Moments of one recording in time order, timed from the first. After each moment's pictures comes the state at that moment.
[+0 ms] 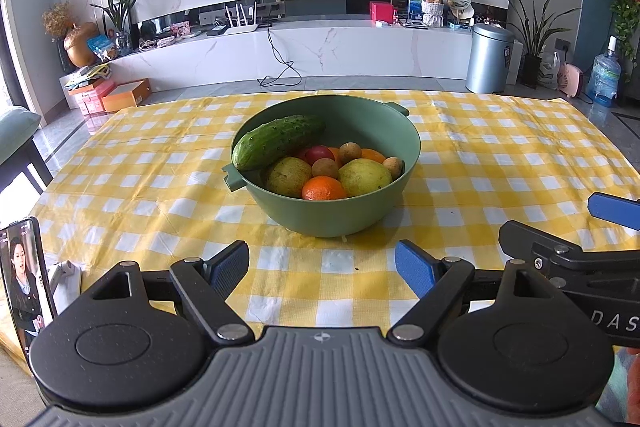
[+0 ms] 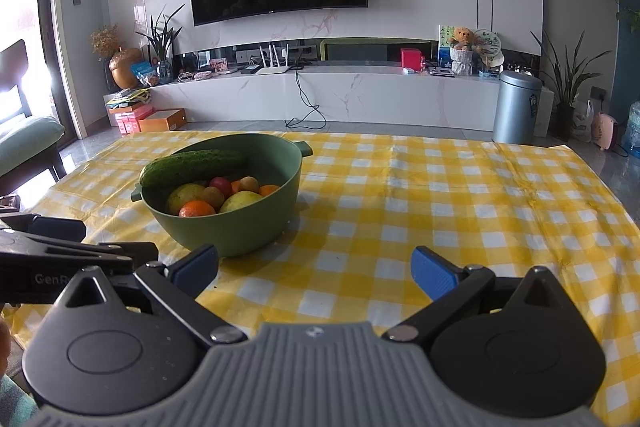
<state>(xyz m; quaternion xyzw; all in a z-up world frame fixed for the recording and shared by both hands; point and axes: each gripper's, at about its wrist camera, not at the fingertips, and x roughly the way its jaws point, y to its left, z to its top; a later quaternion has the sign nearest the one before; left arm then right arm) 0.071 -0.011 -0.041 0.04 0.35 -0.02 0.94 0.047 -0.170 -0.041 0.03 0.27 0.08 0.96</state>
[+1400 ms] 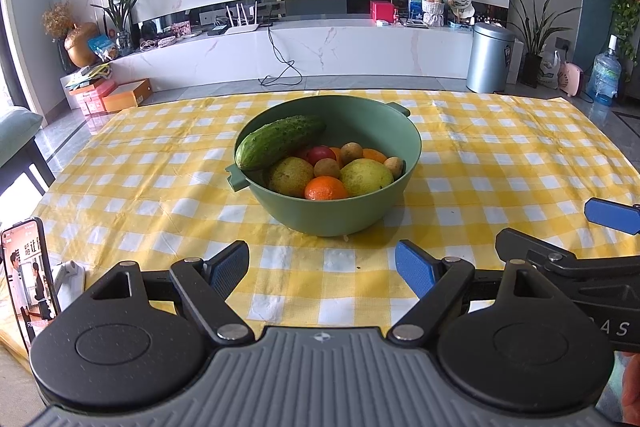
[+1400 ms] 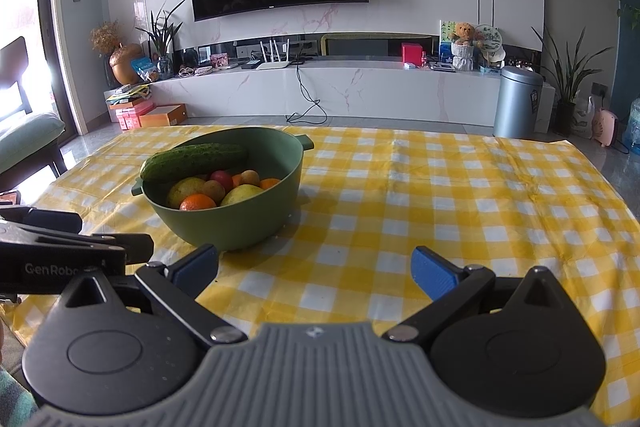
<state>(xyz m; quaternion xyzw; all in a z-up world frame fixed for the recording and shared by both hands) 0.066 -0.012 -0.038 0.04 0.35 -0.02 0.94 0.042 -0.170 -0.046 0.03 0.28 0.08 0.96</state>
